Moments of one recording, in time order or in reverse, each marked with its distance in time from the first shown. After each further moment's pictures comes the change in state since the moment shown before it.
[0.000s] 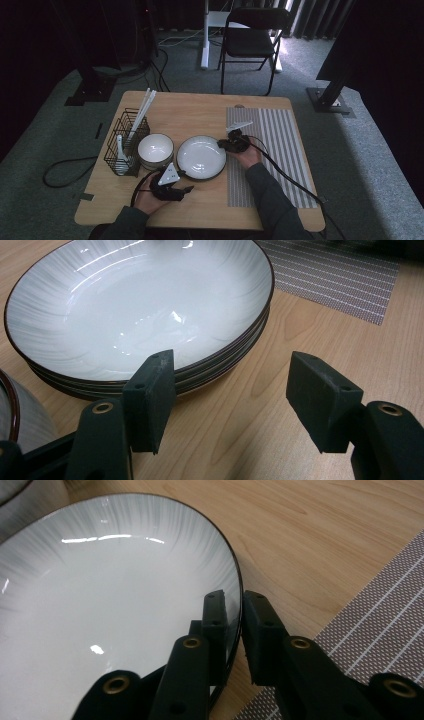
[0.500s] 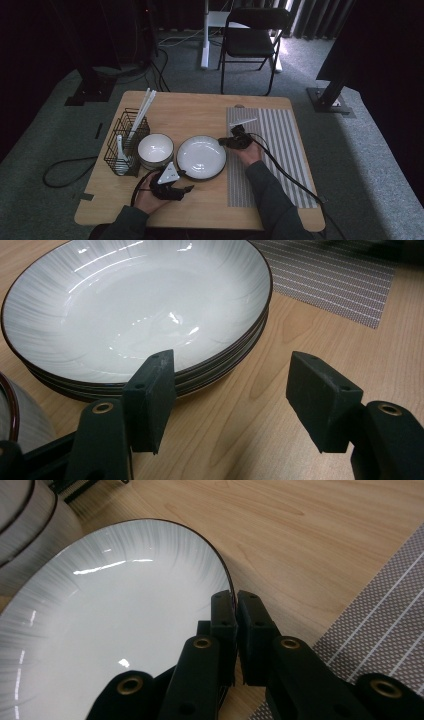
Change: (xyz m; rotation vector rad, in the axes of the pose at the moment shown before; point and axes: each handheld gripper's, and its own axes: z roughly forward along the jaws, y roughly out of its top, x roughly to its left) left arm 0.002 0.001 0.000 -0.009 -0.016 -0.017; right arm -0.013 0.005 -0.002 -0.008 0.073 0.129
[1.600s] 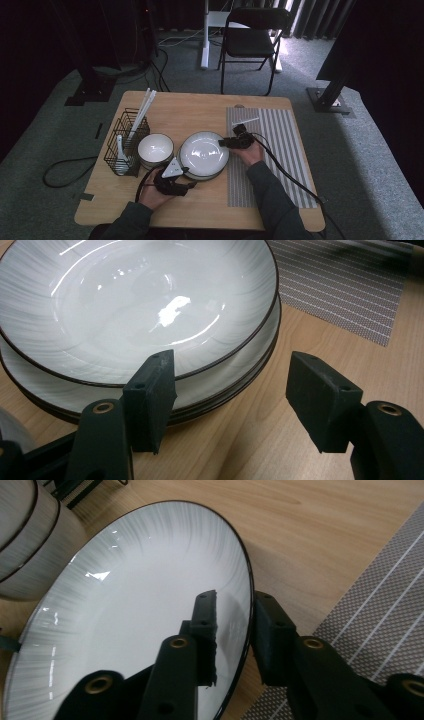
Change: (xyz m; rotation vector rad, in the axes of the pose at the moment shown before) left arm 0.007 0.009 0.013 0.011 -0.014 -0.035; right arm -0.003 0.000 -0.006 0.021 0.009 0.051
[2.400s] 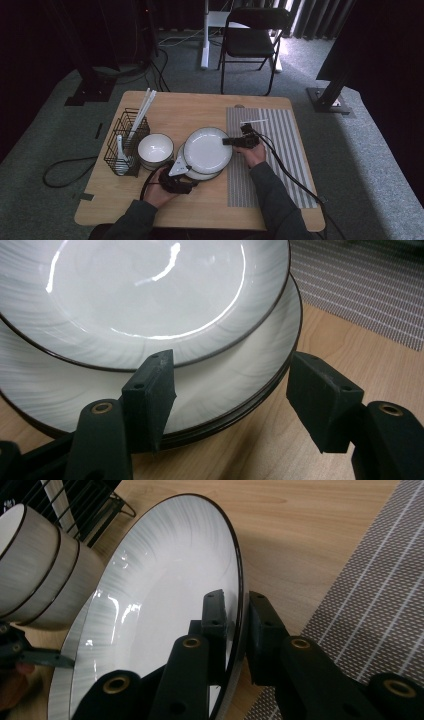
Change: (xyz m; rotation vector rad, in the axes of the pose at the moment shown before) left arm -0.001 0.003 0.017 0.035 0.037 0.007; right arm -0.018 -0.009 -0.009 -0.064 0.082 0.180
